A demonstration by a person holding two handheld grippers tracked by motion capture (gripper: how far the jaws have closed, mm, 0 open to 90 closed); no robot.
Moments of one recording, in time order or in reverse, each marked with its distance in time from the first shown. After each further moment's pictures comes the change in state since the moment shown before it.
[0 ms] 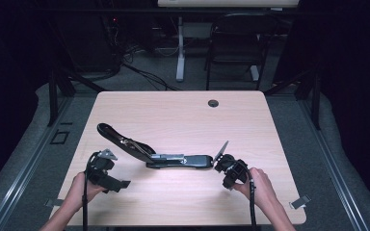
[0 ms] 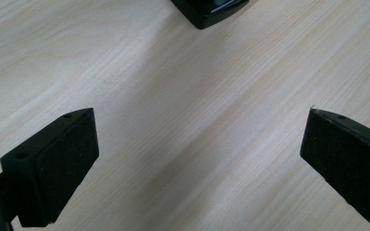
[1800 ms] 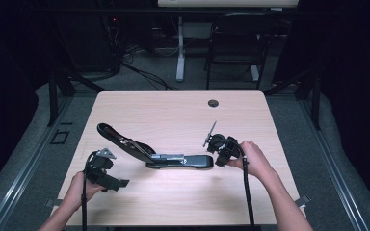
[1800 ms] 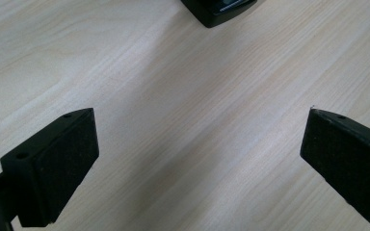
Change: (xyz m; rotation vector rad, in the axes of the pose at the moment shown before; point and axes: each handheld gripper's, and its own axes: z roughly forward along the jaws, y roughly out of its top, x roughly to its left) left arm 0.006 -0.002 0.002 -0.004 -0.009 -0.022; right arm -0.027 0.054 -0.023 -0.066 -0.038 -0.259
